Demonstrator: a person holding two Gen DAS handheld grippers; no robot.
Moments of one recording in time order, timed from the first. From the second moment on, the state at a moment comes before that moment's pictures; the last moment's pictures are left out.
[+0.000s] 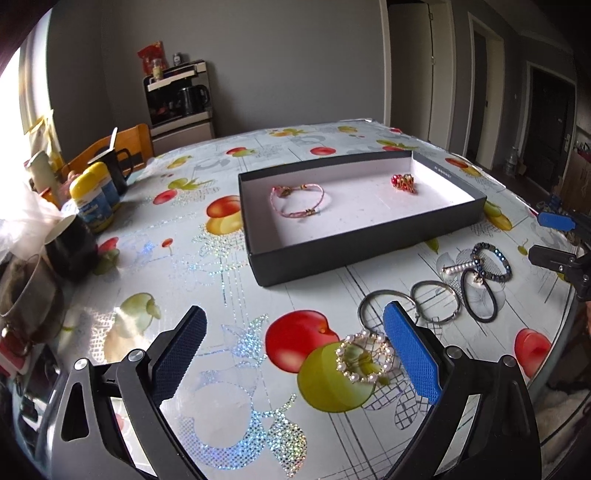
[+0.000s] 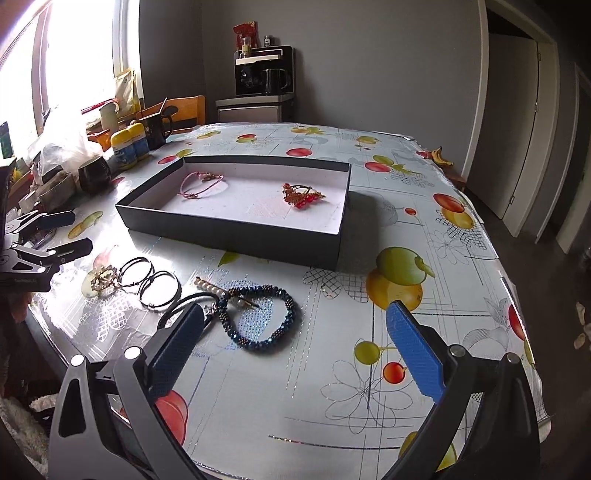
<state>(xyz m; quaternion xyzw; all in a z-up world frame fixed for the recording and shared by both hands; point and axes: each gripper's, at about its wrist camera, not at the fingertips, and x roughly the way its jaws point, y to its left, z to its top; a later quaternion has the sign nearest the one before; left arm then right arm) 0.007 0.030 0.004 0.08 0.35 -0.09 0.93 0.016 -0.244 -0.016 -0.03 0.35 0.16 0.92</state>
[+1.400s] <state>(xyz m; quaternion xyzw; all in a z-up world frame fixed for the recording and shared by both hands) -0.004 0.002 -0.028 0.13 0.38 -0.19 0.89 0.046 -0.231 -0.046 -0.02 0.40 0.15 0.90</state>
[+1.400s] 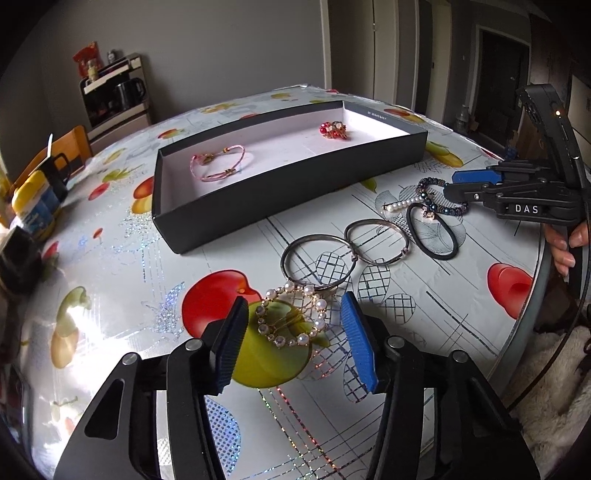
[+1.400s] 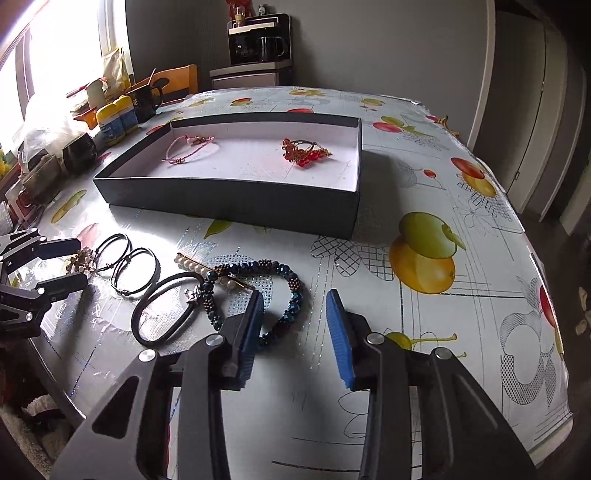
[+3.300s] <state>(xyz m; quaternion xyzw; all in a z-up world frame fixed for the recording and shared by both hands) 0.084 0.008 0.042 0.11 0.34 -0.15 0.92 0.113 -0.219 0.061 -0.01 0.28 0.19 0.94</state>
